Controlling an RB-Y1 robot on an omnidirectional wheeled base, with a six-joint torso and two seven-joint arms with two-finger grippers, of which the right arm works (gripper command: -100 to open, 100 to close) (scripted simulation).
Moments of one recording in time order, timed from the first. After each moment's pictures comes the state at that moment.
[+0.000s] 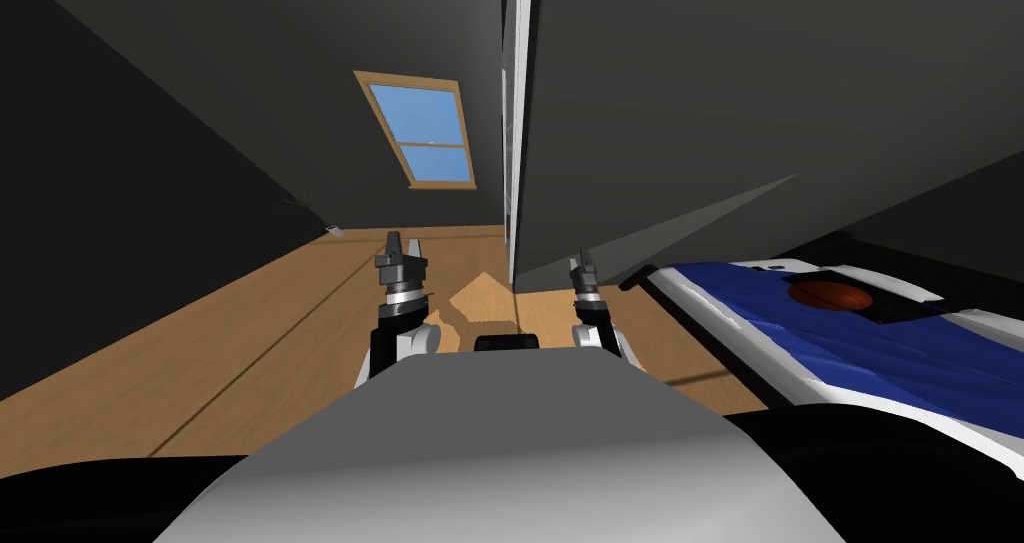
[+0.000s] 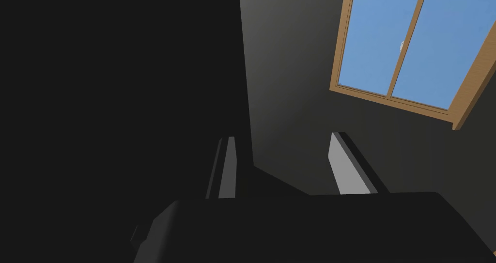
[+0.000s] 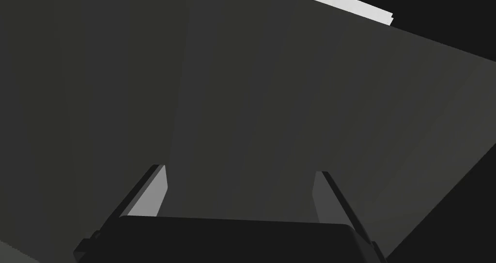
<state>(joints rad) 0.51 -0.11 0.03 -2.12 0.06 -0.36 -0.01</state>
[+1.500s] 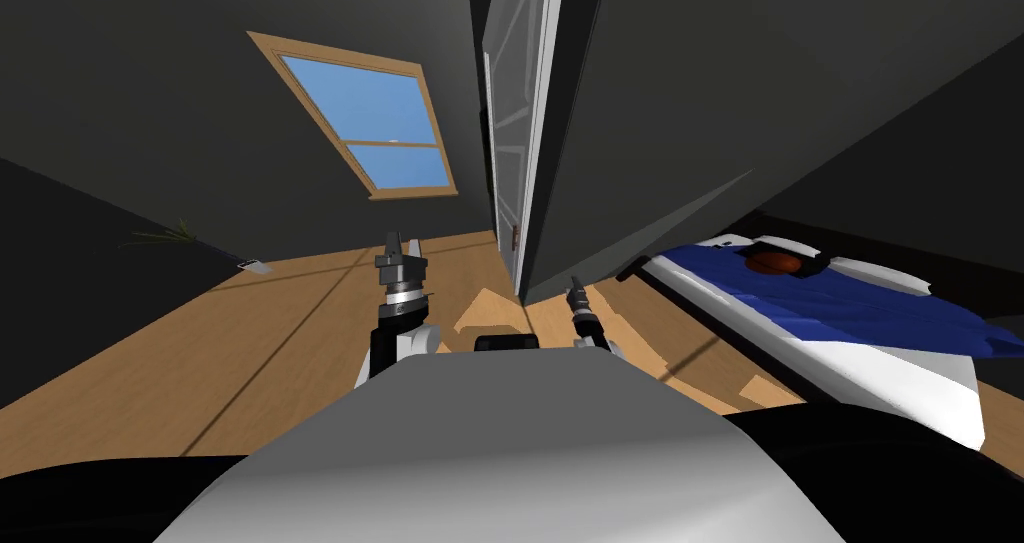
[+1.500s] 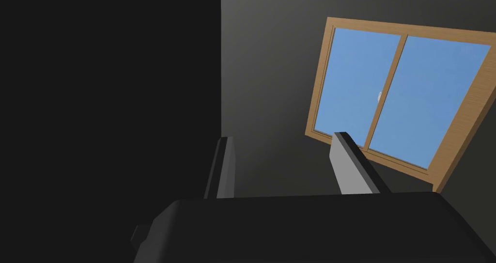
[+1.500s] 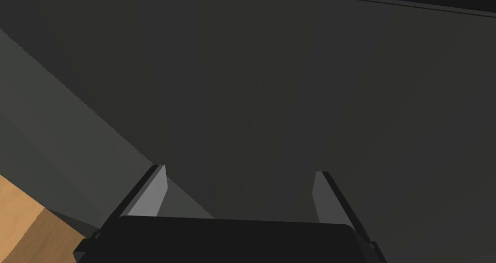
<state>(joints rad) 0.54 -0.14 -0.01 -1.84 0.07 -0.15 -0.15</state>
